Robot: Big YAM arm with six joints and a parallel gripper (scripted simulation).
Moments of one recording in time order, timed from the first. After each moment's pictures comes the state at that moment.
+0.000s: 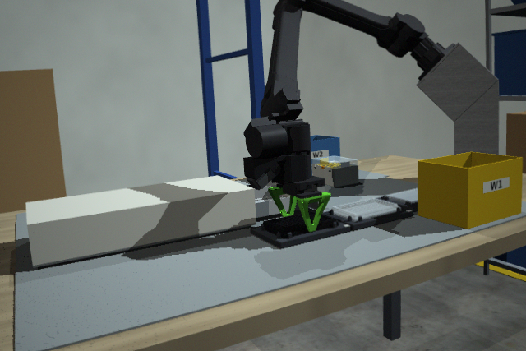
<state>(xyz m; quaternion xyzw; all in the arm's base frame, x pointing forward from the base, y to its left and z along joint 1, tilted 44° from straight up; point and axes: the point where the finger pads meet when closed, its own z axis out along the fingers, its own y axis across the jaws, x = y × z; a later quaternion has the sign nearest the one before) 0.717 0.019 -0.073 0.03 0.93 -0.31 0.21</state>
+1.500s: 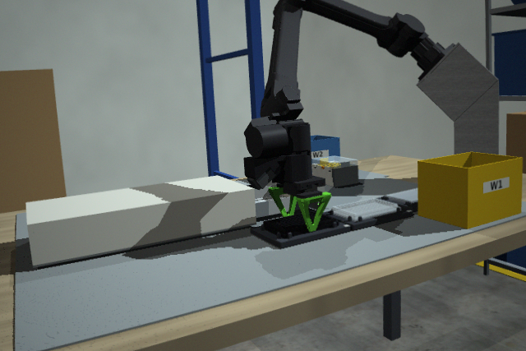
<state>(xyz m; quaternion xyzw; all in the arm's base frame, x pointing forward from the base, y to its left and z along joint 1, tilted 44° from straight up) 0.716 0.020 -0.074 0.03 0.93 -0.31 0.21</state>
